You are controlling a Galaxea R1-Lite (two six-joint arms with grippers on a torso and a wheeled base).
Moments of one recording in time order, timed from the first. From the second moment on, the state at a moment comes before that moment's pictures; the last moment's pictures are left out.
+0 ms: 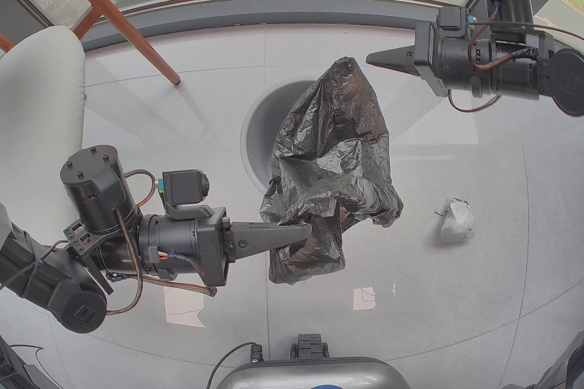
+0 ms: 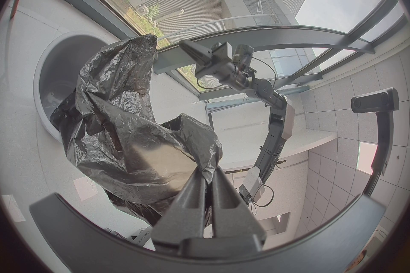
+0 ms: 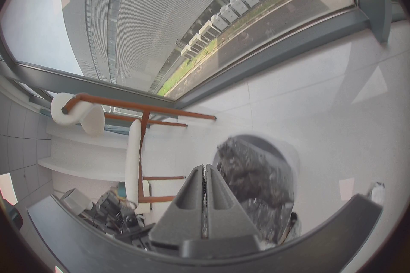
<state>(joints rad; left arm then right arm) -0.54 1.72 -0.56 -1.18 -0.87 -0.57 0.46 1.83 -1.71 0.08 0.41 0.46</state>
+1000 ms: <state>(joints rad) -0.49 1.73 -0.62 -1.23 -0.86 -0.58 0.55 2.14 -1.78 0.10 0.40 0.35</state>
